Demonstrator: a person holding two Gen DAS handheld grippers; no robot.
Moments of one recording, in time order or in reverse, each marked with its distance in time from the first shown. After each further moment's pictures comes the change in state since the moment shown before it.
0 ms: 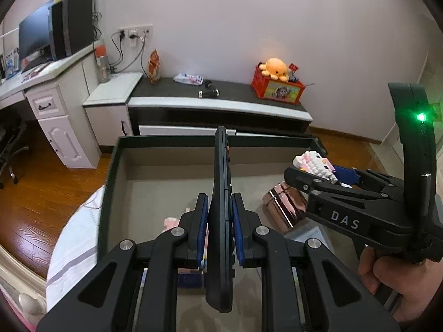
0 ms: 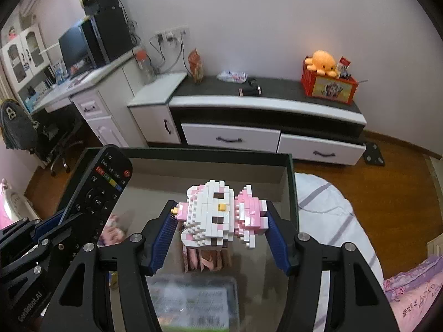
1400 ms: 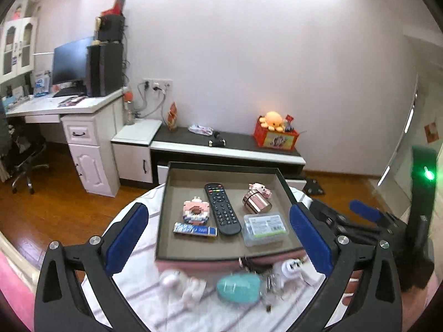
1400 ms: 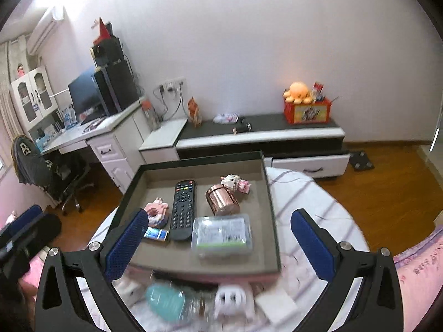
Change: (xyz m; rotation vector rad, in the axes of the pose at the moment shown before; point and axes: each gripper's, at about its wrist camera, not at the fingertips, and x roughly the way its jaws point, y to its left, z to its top) left arm -0.213 -0.006 -0.088 -0.039 -0.313 0.046; right arm -0.199 0.030 -0.116 0.094 -0.320 -0.007
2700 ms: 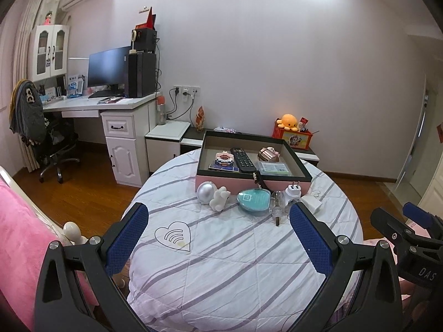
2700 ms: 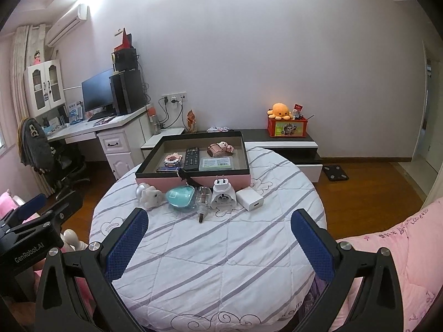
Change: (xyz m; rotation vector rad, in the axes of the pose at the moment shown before) left arm -0.145 -0.006 -0.139 -0.005 -0.072 0.126; right arm -0.178 0.017 -0.138 -0.059 -0.092 -0.065
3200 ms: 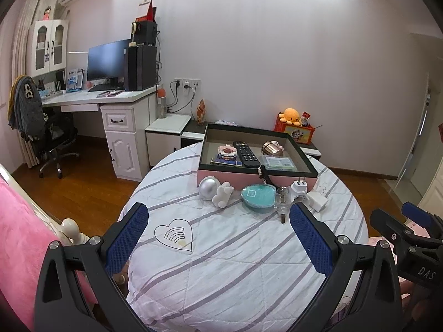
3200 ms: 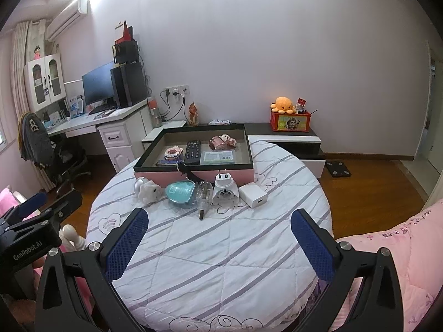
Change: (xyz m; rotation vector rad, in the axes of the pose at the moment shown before) left arm 0.020 0.006 -0.002 -0.007 0.042 0.005; right arm 0.024 0.001 0.001 -0.012 0.051 0.011
